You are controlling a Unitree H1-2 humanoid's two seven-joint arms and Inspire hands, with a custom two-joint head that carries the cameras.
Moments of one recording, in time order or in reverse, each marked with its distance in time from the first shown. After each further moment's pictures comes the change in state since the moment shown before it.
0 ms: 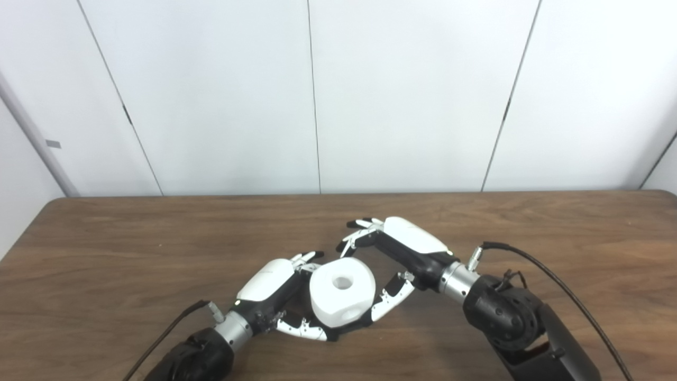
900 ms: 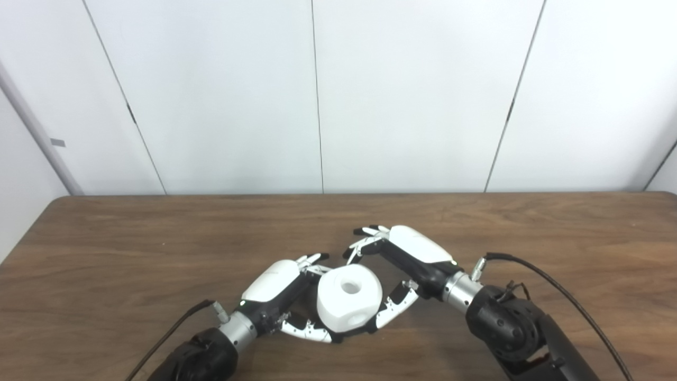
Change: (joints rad) left arm 0.011 0.000 0.002 -0.039 -0.006 0.033 -0.021; right arm 0.026 0.002 0.004 0.033 -0.030 -0.031 -0.037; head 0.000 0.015
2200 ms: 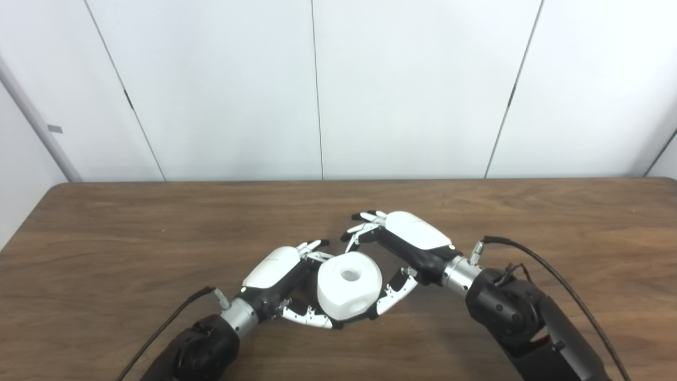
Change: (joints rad) left arm 0.005 -0.008 0.004 -0.003 0.003 0.005 0.001; right arm -0.025 -0.035 0.047 -0.039 -0.050 0.037 0.058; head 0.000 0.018
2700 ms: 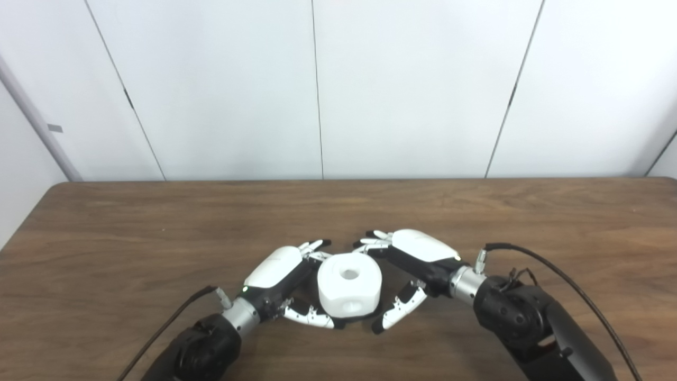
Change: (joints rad) left arm 0.003 -0.001 0.000 -0.021 0.002 0.017 -0.016; right arm 0.028 -0.020 -0.002 -0.014 -0.021 0.055 0.081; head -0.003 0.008
